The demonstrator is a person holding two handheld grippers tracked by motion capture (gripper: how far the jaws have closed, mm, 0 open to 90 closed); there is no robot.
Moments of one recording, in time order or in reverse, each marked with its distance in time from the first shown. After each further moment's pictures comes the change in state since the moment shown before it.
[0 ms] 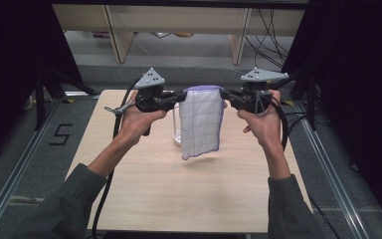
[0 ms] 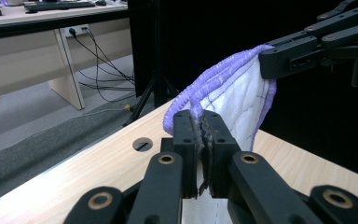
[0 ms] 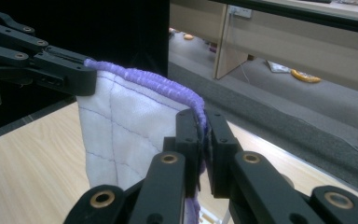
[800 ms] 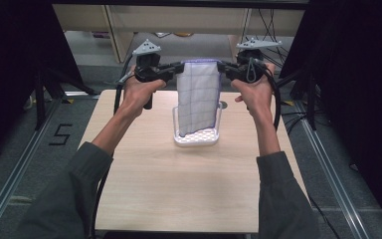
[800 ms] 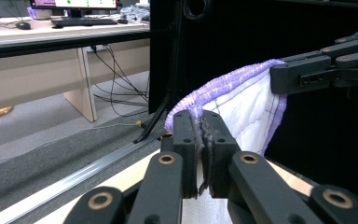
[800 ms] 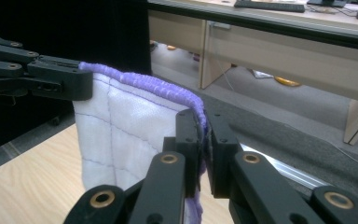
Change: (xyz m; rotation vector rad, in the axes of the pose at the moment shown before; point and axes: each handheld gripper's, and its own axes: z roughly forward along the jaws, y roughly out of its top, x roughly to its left) left arm 0.045 0.042 0.024 -0.065 0.053 -0.063; right arm -0.025 0.051 0.031 -0.016 -0.064 0.072
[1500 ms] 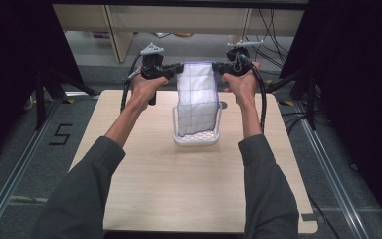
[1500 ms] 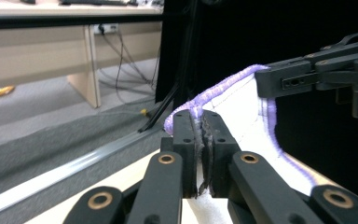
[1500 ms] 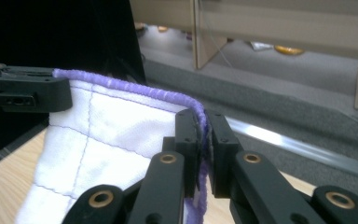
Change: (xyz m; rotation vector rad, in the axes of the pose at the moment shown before) left arm 0.049 -0.031 0.049 0.049 0.026 -0.047; right arm -0.040 -0.015 0.079 0.087 -0.016 0.115
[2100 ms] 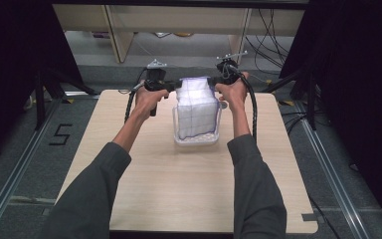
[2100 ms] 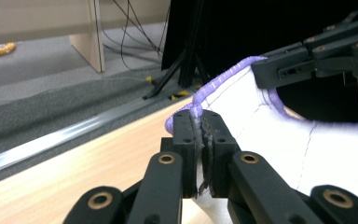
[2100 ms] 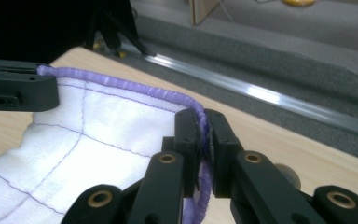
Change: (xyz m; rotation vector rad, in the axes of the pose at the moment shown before) left arm 0.016 -0.048 0.022 0.121 0.020 -0.037; right arm -0.010 -0.032 0.050 0.192 -0.015 0.022
